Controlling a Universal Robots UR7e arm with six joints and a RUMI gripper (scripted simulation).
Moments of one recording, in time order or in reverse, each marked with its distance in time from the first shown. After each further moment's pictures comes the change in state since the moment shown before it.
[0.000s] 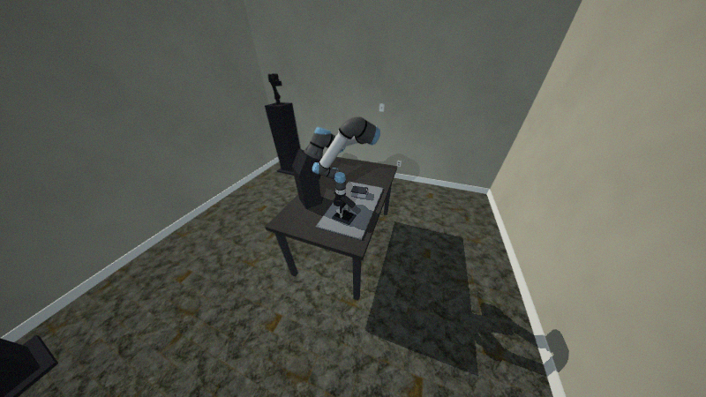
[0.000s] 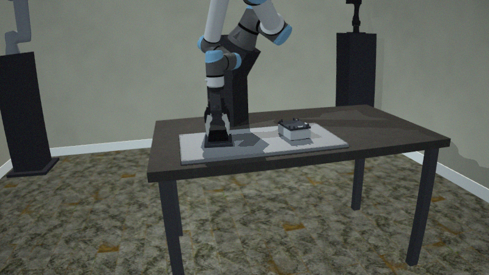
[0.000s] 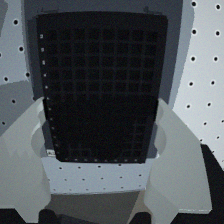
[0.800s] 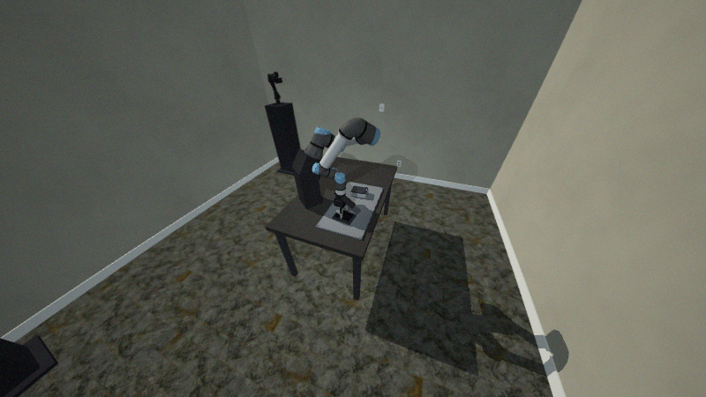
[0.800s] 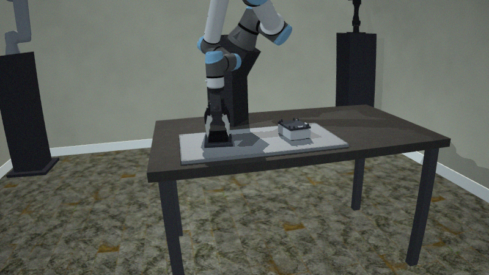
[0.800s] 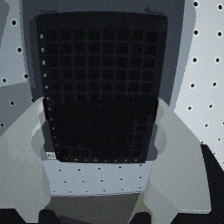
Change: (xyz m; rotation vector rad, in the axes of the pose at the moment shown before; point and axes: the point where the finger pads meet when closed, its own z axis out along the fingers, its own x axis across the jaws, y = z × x) arm 0.000 0.000 0.004 0.000 0.000 0.000
